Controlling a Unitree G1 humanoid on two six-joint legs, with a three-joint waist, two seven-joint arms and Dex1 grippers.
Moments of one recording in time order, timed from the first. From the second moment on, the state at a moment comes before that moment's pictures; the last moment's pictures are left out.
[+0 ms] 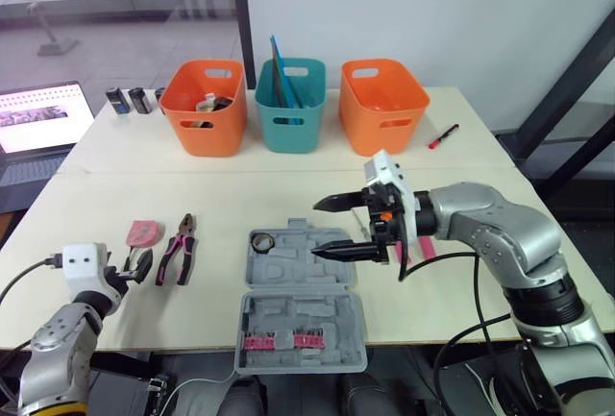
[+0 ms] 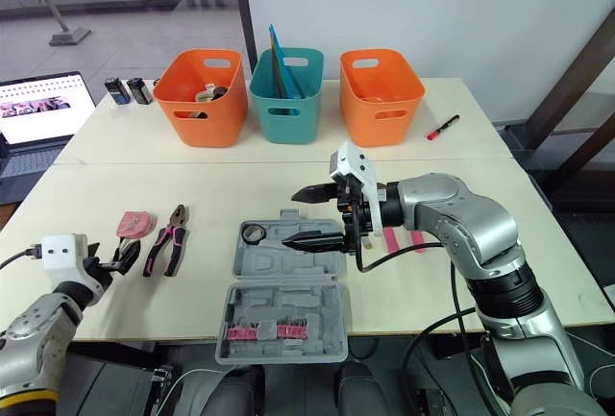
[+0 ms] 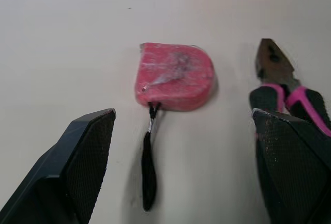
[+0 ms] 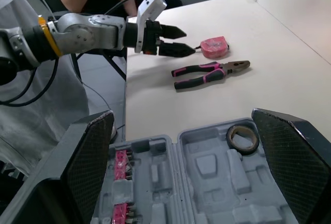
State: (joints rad) left arm -0.04 0.47 0.45 0.19 -0.34 0.23 -0.38; right arm -0.65 -0.63 0.15 -0.31 0.62 0.84 1.06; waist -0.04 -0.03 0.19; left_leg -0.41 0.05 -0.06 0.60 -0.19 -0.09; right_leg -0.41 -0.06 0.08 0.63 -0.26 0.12
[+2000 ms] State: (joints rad) left arm 0.63 0.32 0.51 -0.26 -0.47 0.22 -0.46; right arm -0.71 -0.57 0.35 -0.15 0.47 0.73 1.21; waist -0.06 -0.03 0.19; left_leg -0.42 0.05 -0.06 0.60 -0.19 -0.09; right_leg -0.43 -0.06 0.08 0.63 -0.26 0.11
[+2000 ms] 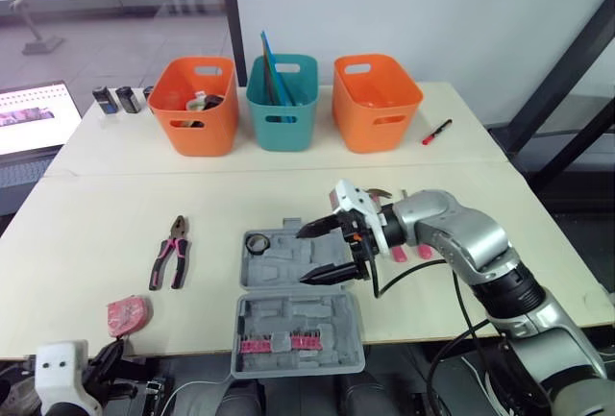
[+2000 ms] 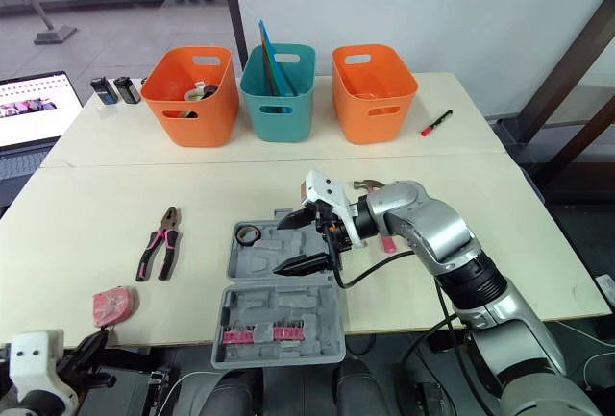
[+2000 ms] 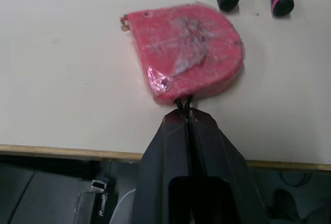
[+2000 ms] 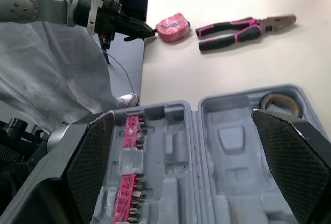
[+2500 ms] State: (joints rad) left arm 0.54 0.76 0.60 -0.13 -0.52 0.11 -0.99; right arm -0.73 -0.56 0.34 -0.15 0.49 0.73 1.23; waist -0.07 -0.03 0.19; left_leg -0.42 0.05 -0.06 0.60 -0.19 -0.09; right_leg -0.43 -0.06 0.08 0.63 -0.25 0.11
